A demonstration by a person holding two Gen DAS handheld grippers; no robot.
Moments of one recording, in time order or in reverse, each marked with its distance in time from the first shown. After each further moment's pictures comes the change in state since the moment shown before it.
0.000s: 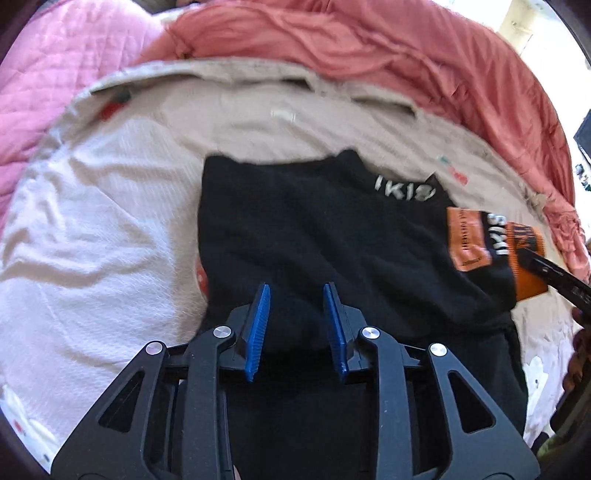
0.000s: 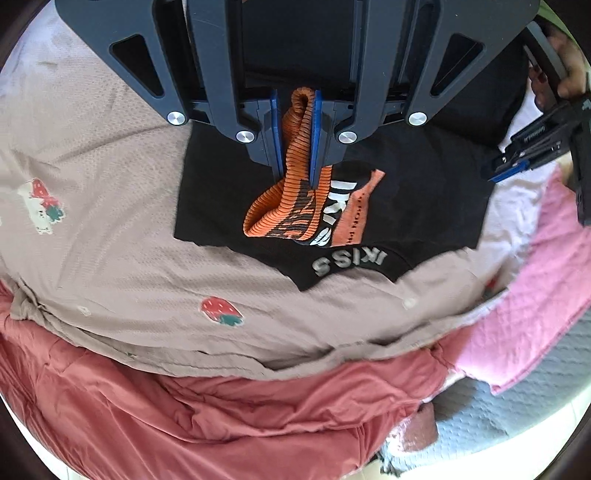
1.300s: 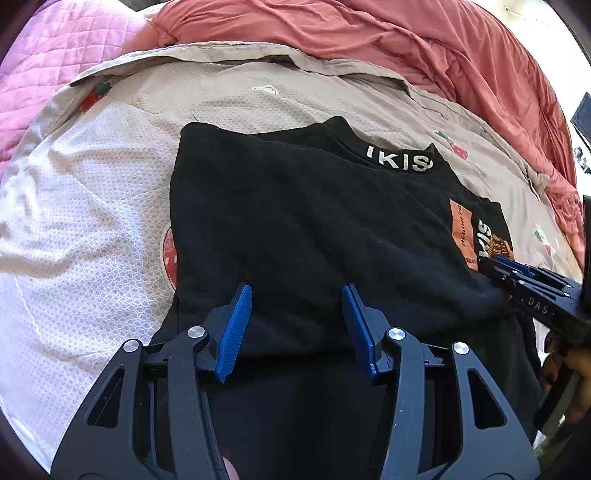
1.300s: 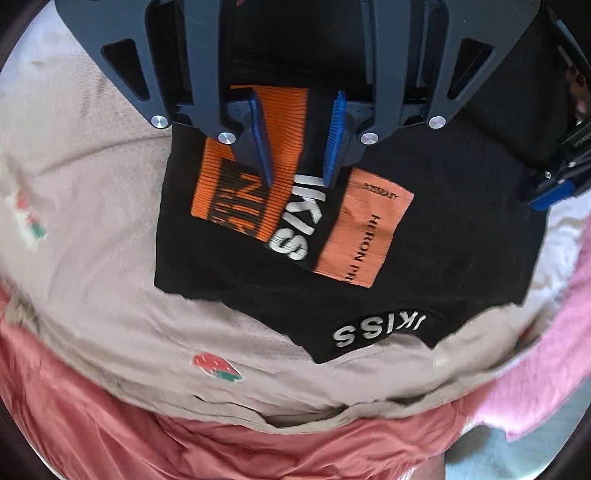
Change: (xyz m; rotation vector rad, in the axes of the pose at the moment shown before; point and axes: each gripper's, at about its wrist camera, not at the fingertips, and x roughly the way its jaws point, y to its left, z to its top) left arm 0.020 -0.014 -0.015 0.059 0.018 -0.007; right arm 0.063 -0.009 -0.033 -0.032 0.092 -0.051
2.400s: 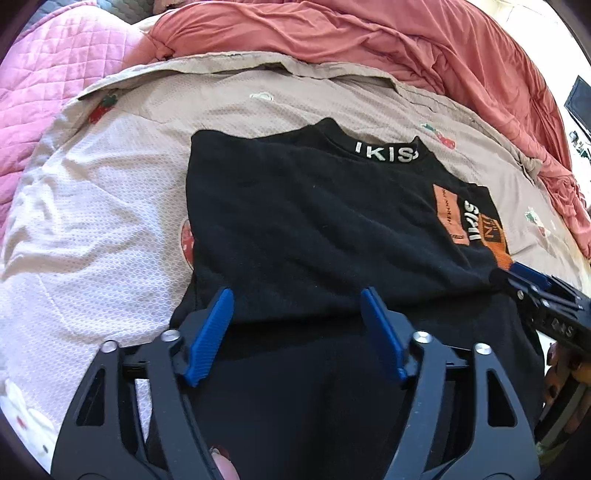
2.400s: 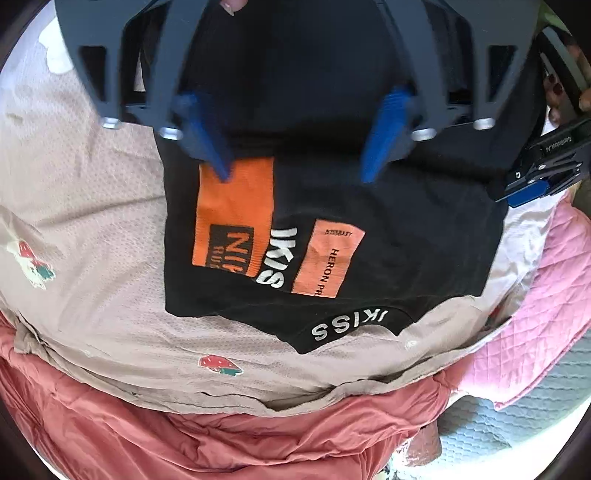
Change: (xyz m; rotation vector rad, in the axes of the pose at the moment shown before) left arm -0.032 -0.005 -0.013 0.048 -0.010 0.022; right arm -0.048 0.015 -0.035 0.068 -0.070 0.068
